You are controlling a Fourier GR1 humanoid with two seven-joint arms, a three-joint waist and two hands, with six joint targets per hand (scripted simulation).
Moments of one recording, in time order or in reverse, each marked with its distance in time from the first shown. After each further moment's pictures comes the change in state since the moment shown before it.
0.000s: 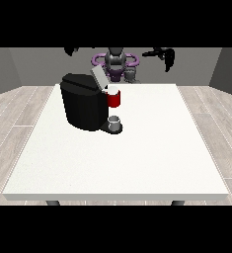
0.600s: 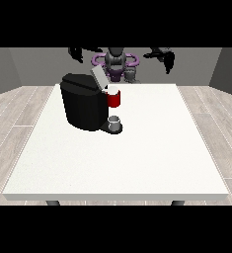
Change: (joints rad) left arm 0.168 -0.052 -0.083 -0.260 0.114 -0.014 0.068; right arm -0.108 -0.002 0.001 0.087 0.021 0.044 -0.010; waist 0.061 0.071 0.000
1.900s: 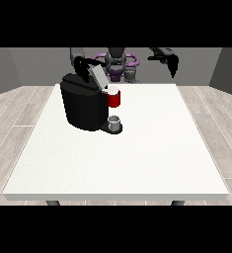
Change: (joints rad) left arm 0.166 0.072 -0.069 -0.348 0.144 0.055 0.091; right arm -0.286 -0.001 -0.048 0.285 0.035 0.034 -0.079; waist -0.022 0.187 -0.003
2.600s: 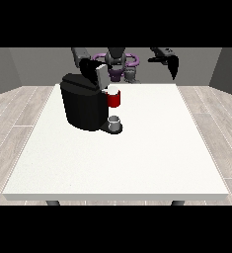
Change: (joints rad) left arm 0.000 0.020 -0.023 -0.018 -0.005 0.042 0.007; right arm -0.090 0.029 0.018 0.068 0.044 -0.014 -0.019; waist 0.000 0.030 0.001
